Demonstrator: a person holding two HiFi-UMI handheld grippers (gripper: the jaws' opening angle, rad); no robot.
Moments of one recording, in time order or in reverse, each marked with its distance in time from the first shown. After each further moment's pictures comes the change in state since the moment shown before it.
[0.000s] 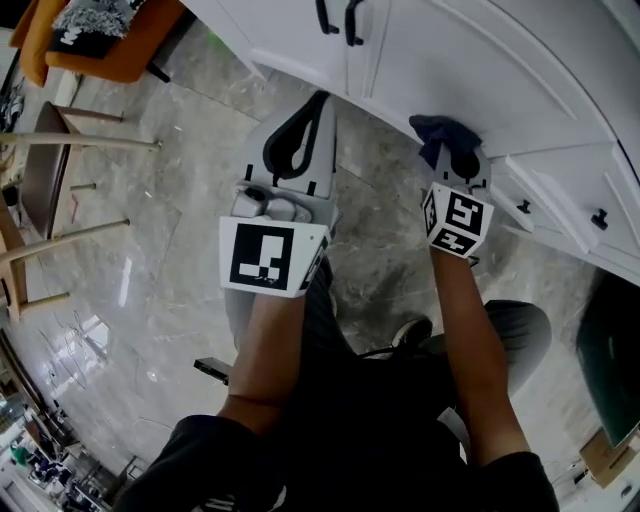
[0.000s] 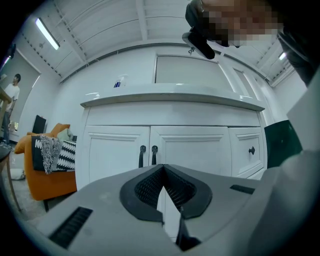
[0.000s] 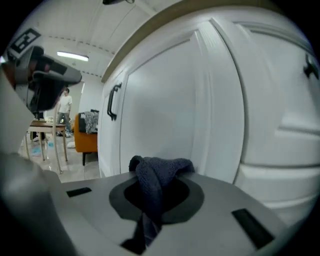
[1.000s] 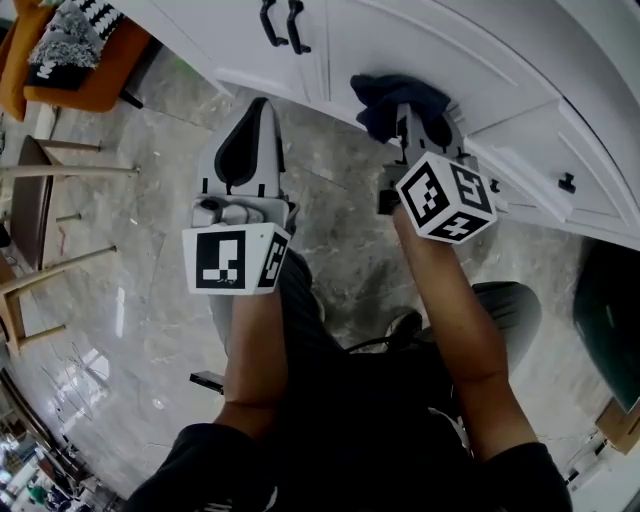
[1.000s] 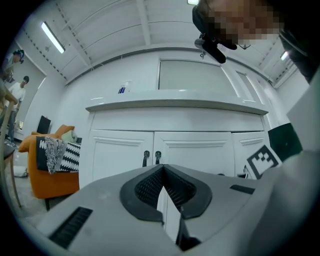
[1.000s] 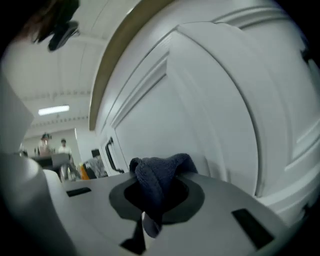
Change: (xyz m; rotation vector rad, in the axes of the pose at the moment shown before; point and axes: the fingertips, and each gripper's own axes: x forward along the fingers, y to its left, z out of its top) left arm -0.010 0.013 0.014 -0.008 -0.041 0.046; right arm -0.013 0.013 0.107 0.466 -0.121 0.135
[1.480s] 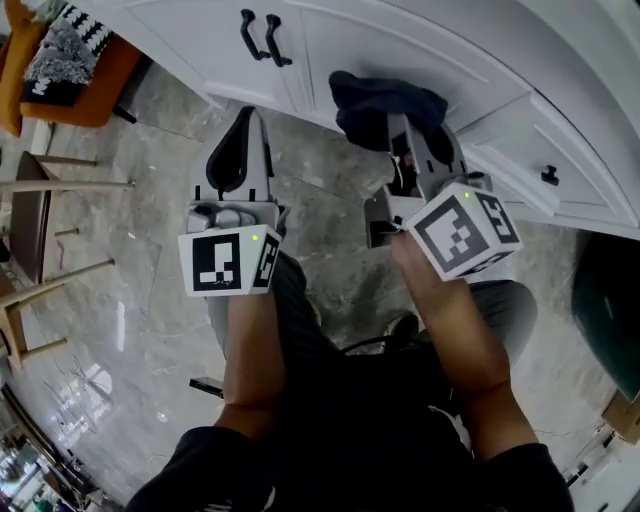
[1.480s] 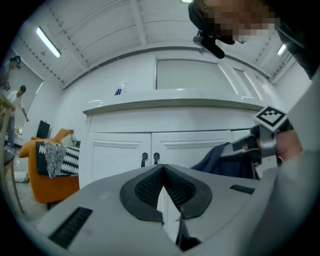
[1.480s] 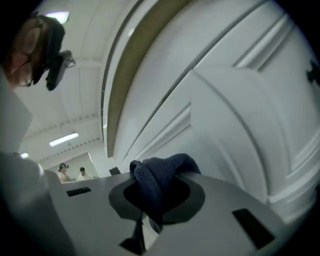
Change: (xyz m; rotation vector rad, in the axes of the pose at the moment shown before) left arm 0.005 -0.006 0.003 0.041 0.000 0.002; right arm -0.041 0.044 0.063 0.210 -0.056 0.185
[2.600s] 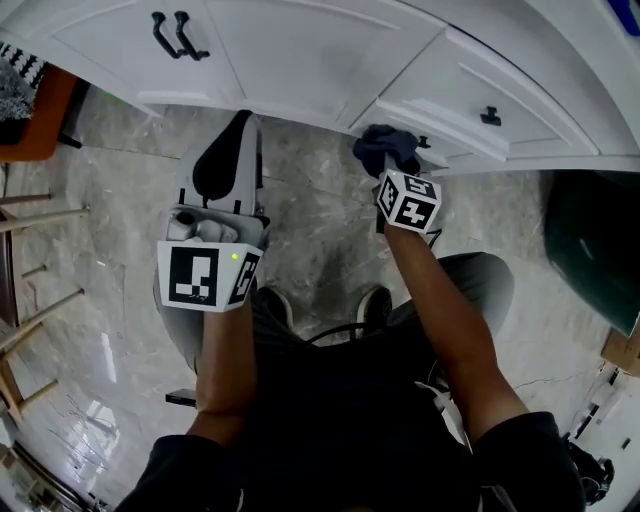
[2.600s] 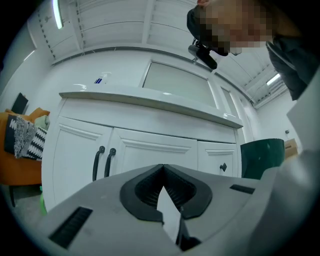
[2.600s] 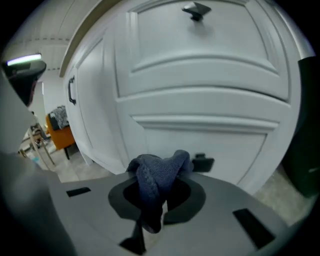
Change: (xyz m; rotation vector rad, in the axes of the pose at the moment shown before) left arm -0.005 -0.092 0.004 -0.134 -0.045 -0.288; right arm -0.133 -0.253 -0.143 -0.352 0.417 -0.636
